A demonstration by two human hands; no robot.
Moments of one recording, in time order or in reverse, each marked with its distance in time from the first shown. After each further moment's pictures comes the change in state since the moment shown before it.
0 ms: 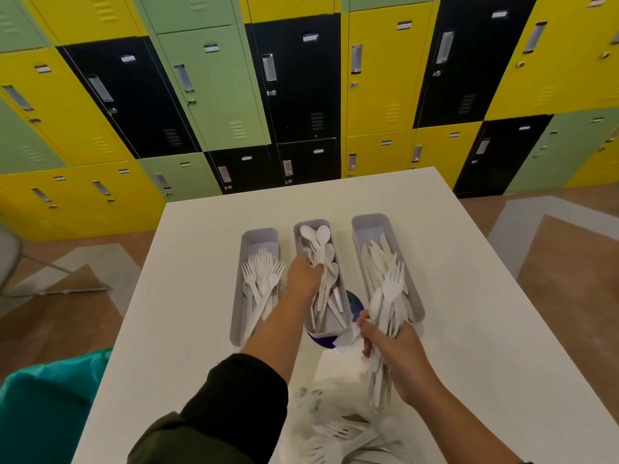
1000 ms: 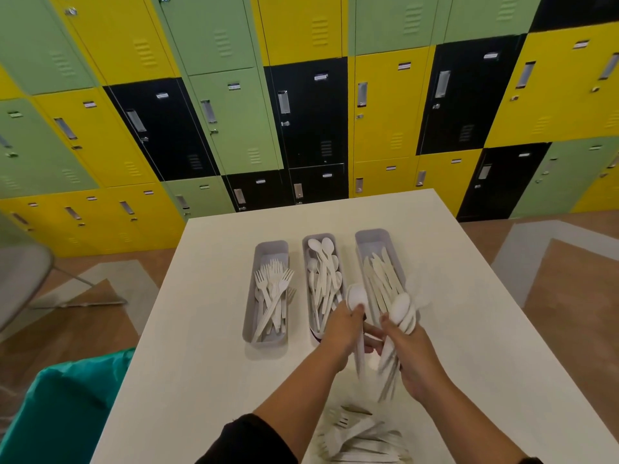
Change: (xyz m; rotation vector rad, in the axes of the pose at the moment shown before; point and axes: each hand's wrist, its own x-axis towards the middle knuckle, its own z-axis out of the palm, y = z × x) left_hand -0.106 -0.007 0.030 -0.302 -0.320 -0.108; right_hand -0.021 -0.012 -0.011 0.073 0.055 -0.016
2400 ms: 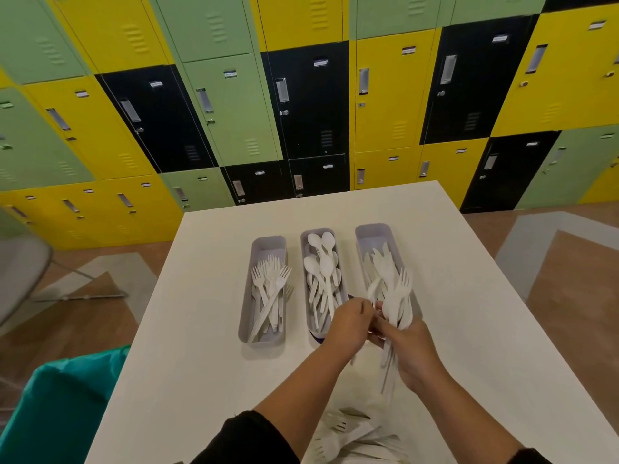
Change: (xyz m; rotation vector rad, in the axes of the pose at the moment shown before) left_hand 0.016 0.004 0.007 0.318 0.005 0.151; right_hand 0.024 0.003 -0.001 0.050 -0.033 -0.063
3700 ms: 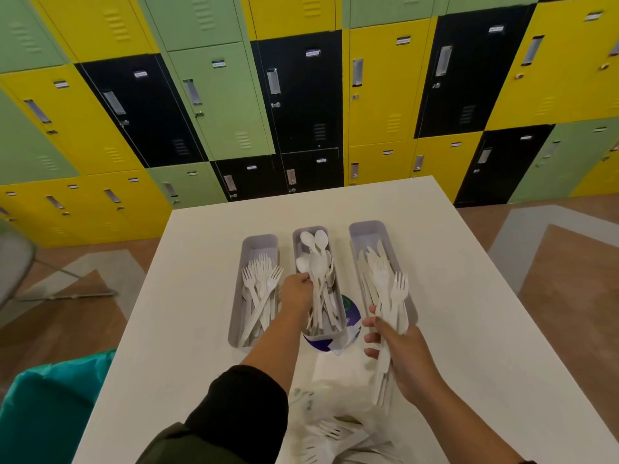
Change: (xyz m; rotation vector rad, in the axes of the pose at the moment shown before) left_hand 0.074 -0.032 -0.058 -0.069 0.349 -0.155; right_hand -0.002 -0.001 -0.001 0.008 0.000 0.086
